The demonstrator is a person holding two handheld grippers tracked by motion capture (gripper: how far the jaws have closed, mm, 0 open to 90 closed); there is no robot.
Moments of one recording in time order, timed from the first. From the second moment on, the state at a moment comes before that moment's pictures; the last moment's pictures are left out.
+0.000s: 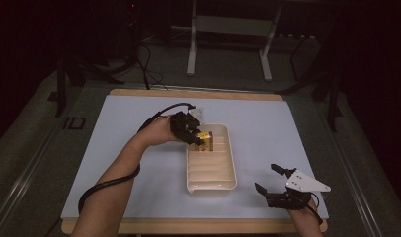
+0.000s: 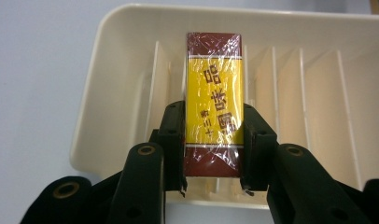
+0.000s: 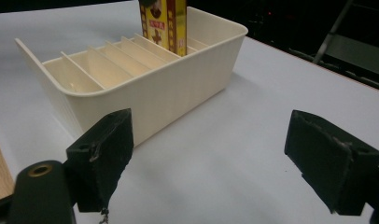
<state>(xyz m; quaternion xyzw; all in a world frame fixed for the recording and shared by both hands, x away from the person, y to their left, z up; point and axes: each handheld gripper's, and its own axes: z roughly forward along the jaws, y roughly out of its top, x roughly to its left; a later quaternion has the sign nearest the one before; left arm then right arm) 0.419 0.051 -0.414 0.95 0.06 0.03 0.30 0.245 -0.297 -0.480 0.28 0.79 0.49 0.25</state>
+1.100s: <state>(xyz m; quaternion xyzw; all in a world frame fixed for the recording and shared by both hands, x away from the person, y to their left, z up) 0.412 0.054 -0.391 0.95 0.08 0.05 0.31 0.245 -0.297 -0.479 0.28 0.78 0.50 0.25</state>
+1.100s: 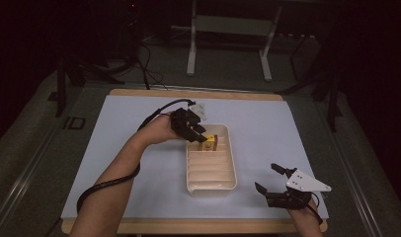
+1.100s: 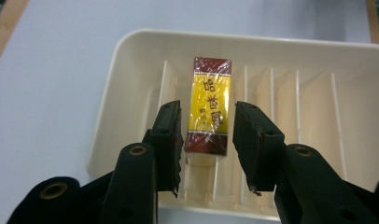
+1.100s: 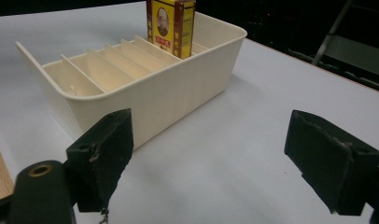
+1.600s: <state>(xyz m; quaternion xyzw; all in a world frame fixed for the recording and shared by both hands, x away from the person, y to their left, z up) 0.384 0.091 -0.380 0.95 0.09 0.06 0.30 0.245 -0.296 -0.479 0.28 0.79 0.49 0.24</state>
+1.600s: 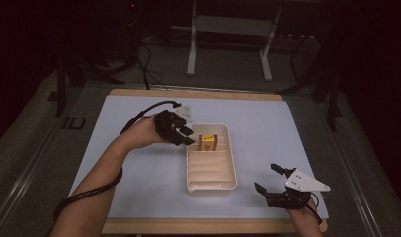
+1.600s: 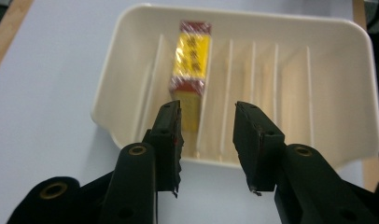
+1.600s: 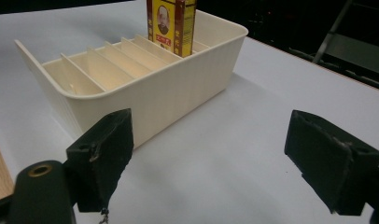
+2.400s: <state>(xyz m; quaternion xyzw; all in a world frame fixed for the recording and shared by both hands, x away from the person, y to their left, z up) 0.361 0.158 -0.418 0.91 0.22 0.02 0.36 0.246 -0.295 -0.479 0.28 0.79 0.49 0.25</state>
